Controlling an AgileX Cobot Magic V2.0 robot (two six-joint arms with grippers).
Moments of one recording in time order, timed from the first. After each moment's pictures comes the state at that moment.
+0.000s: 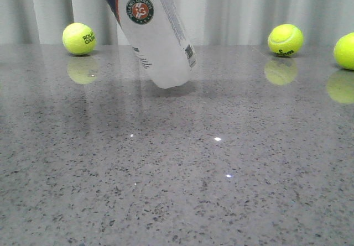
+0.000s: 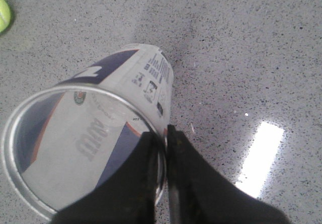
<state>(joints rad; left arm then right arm) -0.64 1.55 -1.75 -0.11 1.27 0.59 0.44 0.19 -0.42 0.22 0.56 -0.08</state>
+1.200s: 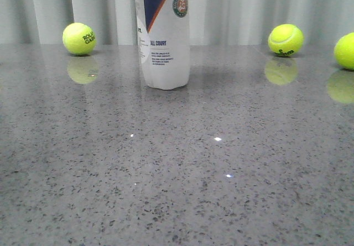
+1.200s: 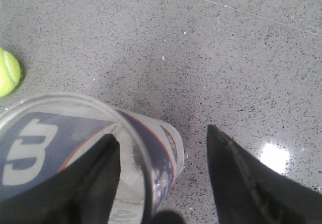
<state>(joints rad) -0.64 1.89 -2.13 -0.15 1.26 0.58 0.44 0.19 -0.42 0.22 0.56 -0.08</state>
